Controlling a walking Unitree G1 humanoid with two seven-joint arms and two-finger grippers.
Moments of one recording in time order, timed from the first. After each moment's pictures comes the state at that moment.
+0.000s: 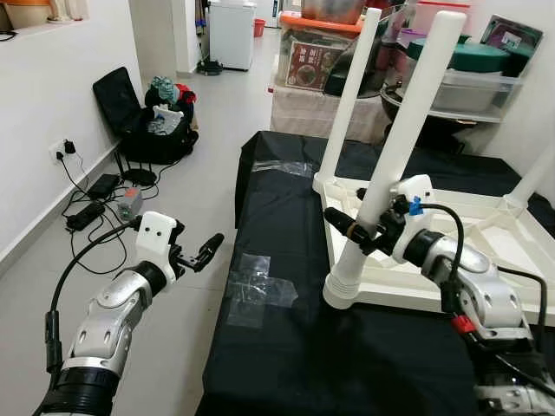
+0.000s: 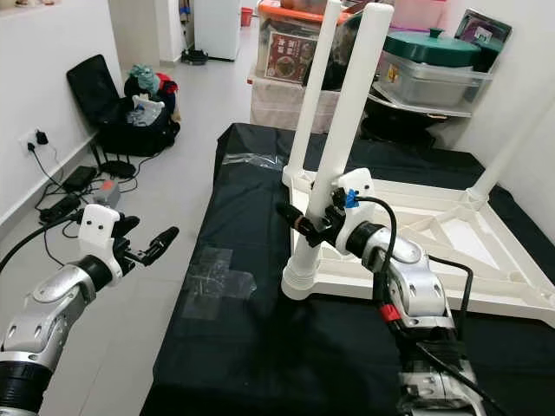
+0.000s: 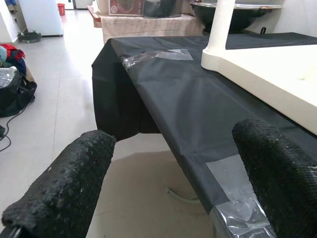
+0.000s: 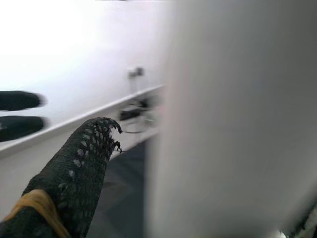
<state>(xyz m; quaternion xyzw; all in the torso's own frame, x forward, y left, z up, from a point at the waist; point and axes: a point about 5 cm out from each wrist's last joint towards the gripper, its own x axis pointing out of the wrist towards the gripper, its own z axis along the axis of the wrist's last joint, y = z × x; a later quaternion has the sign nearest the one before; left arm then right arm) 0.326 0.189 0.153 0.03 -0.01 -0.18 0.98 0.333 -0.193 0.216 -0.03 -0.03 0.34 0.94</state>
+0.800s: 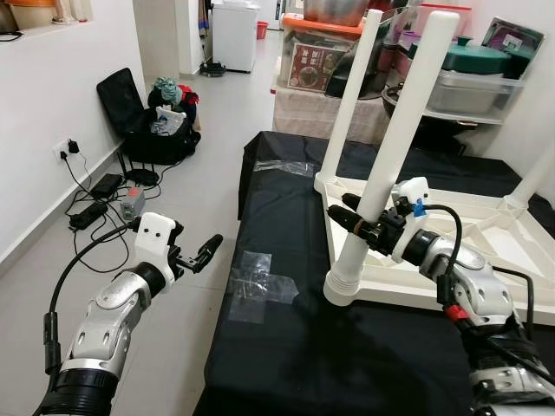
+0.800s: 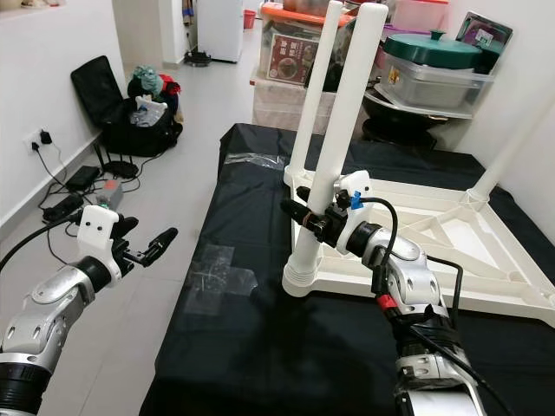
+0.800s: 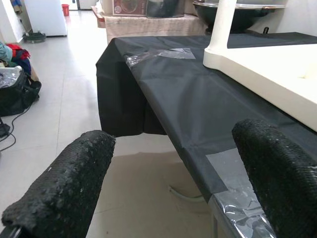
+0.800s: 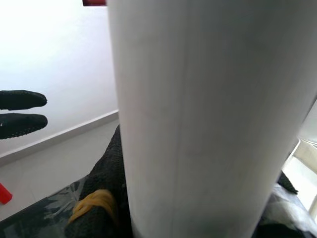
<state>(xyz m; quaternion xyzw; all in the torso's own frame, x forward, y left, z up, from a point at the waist) 0.325 0.190 0.152 0.03 -0.01 -0.18 0.98 0.347 -0.204 0.203 -0.02 -0.03 0.34 0.94</state>
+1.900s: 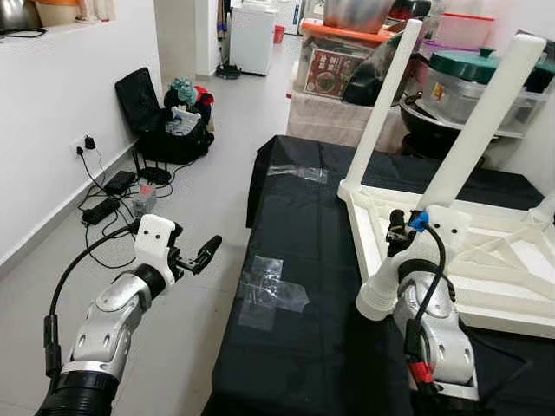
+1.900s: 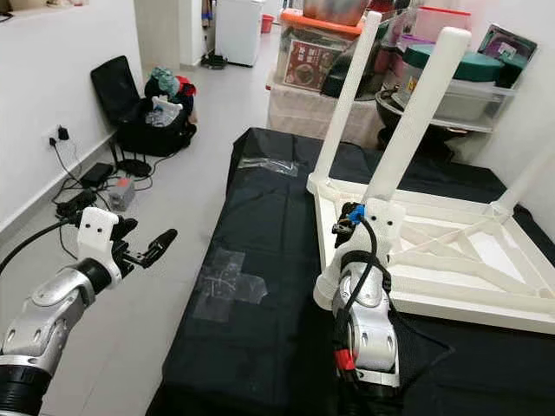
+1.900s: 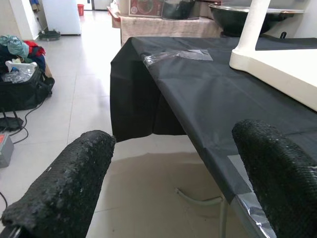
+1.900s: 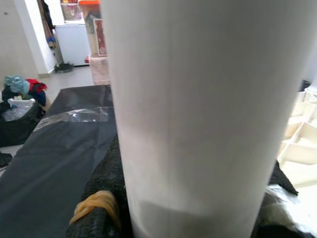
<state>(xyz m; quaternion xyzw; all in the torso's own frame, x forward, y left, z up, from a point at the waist) 0.324 0.190 0.149 0.03 -0.01 -0.17 0.98 0.302 -0.183 0.187 0.05 -0.03 -0.18 0.98</state>
